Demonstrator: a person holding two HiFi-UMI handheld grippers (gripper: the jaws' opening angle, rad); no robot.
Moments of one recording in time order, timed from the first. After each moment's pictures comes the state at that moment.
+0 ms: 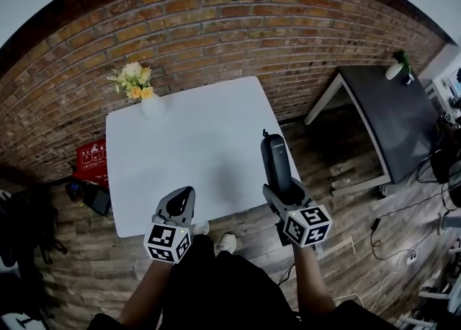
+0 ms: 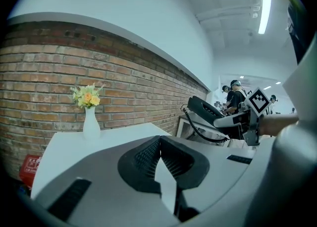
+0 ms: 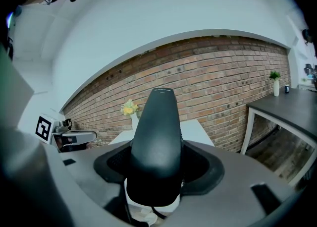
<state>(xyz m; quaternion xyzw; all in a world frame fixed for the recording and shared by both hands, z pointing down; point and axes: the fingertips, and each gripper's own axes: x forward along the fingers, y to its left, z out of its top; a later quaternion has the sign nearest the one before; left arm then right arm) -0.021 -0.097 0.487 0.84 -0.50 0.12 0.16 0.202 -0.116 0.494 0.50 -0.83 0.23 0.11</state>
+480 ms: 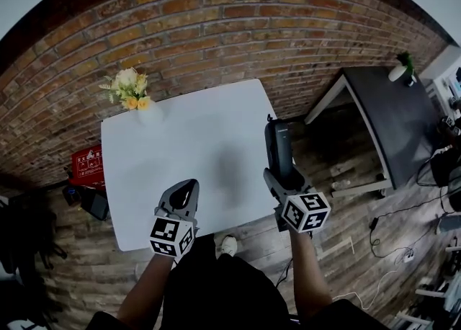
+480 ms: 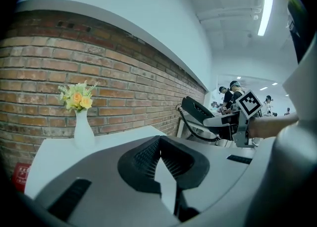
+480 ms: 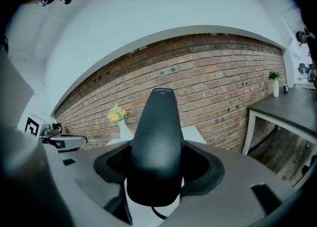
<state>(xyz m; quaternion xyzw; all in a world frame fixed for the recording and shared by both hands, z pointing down) -0.024 -0.170 0.493 0.86 -0.48 0.12 0.15 0.194 -0.209 0.506 0.53 -0.81 0.22 0.09</state>
